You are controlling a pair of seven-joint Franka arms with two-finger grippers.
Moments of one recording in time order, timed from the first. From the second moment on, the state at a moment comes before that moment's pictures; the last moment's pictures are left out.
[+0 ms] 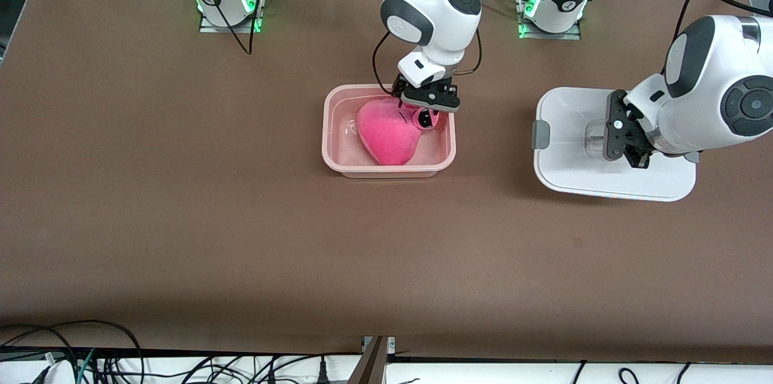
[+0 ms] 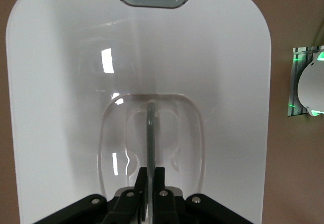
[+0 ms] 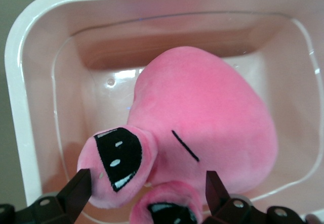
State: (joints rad) left arm -0.01 0.26 -0.09 -1.63 0.14 1.60 1.54; right arm 0.92 0.79 0.16 -1.13 -0.34 1.82 1.24
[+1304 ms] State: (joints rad) left arm -0.19 0.27 -0.14 -1.63 -0.02 1.61 1.37; right arm 0.55 0.58 0.14 -1.12 -0.19 1.55 0.78
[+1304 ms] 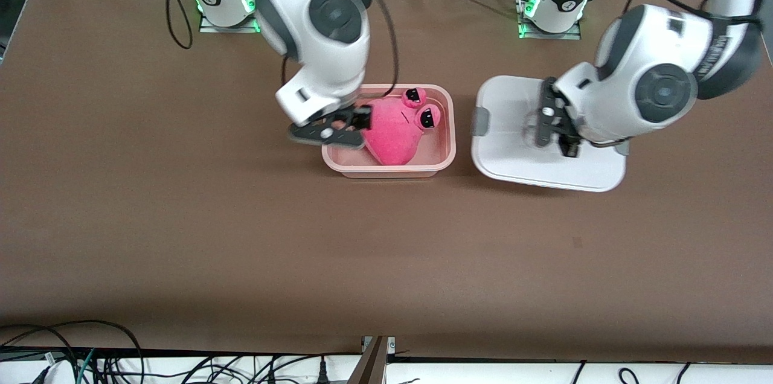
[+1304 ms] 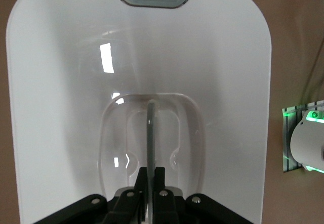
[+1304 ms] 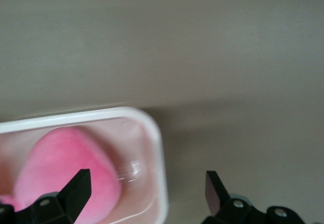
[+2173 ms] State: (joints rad) left arm -0.64 0.43 -0.15 -1.54 0.00 1.86 0.88; right arm 0.04 0.45 0.14 -1.22 -0.13 1.47 0.29
